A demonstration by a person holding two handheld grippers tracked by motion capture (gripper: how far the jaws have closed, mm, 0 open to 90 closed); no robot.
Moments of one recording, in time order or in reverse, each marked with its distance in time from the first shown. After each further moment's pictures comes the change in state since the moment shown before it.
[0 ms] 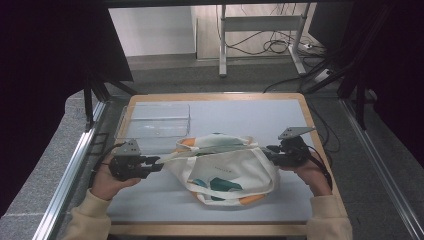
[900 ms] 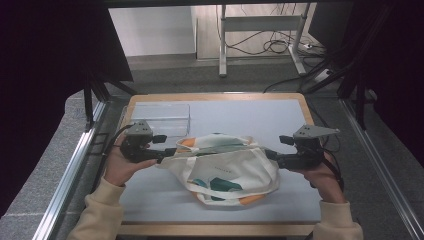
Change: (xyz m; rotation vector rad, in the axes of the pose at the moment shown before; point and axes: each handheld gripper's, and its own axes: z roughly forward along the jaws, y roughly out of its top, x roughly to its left) left arm -0.004 0.060 0.011 -0.034 0.055 -0.002; right arm 0.023 0.012 -0.049 -0.183 -0.047 0.031
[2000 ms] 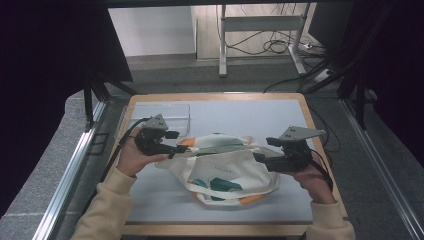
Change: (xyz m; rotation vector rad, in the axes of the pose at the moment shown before) left arm 0.004 0.024 0.033 0.062 -0.069 0.070; right arm 0.024 0.010 0.013 0.008 0.046 -0.063
